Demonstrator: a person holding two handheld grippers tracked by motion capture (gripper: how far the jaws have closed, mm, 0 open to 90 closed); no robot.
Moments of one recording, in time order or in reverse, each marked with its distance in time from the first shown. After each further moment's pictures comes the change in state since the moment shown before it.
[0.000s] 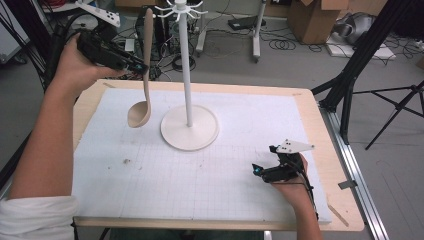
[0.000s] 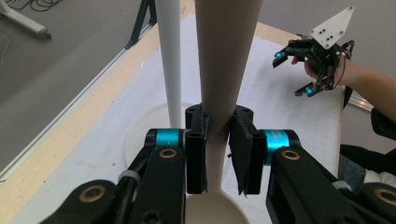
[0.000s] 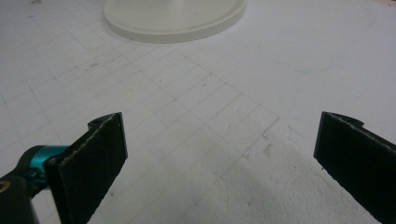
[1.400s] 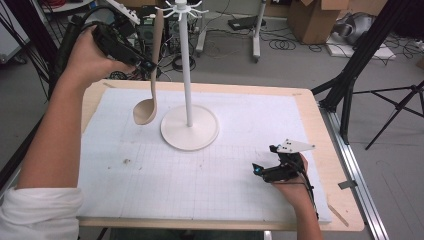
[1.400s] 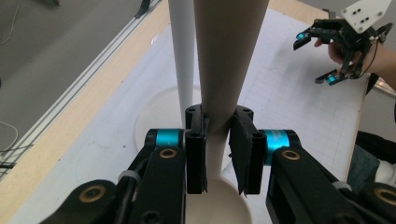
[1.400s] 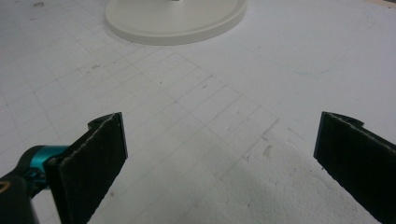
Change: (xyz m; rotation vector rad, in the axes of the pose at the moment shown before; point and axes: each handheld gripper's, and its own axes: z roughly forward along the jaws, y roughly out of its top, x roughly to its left) left arm 0.000 0.028 0.019 0.159 0.065 -0.020; right arm -0.001 0.000 0.000 -0.009 0.005 0.000
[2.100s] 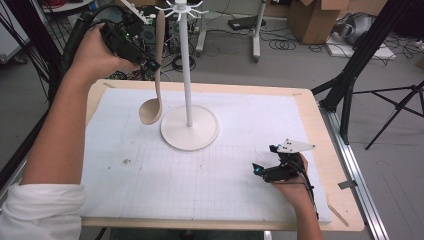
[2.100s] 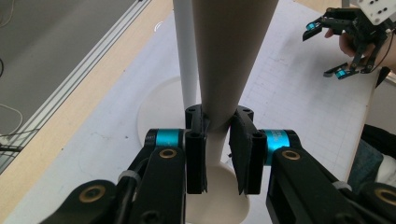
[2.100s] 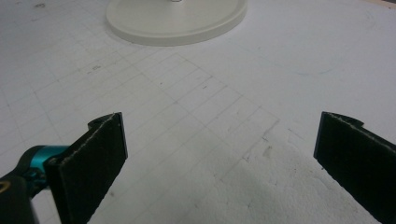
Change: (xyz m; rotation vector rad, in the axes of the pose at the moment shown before) left arm 0.000 0.012 0.010 0.066 0.015 -0.010; right arm 0.000 0.000 0.000 -0.001 0.005 0.003
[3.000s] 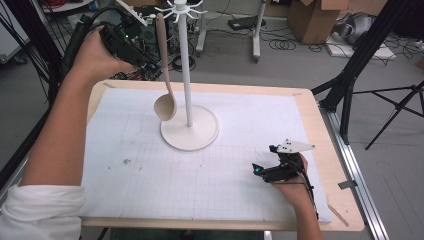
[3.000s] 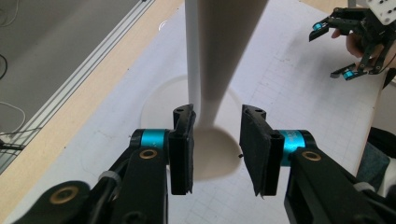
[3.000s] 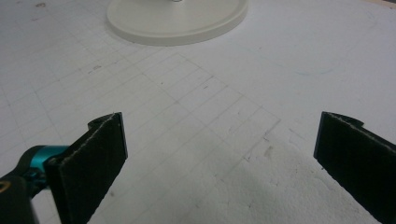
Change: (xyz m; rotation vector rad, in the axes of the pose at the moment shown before) left arm 0.005 -0.009 0.001 -0.024 0.006 -0.015; right arm 0.001 0.000 0.000 0.001 -0.001 -0.004
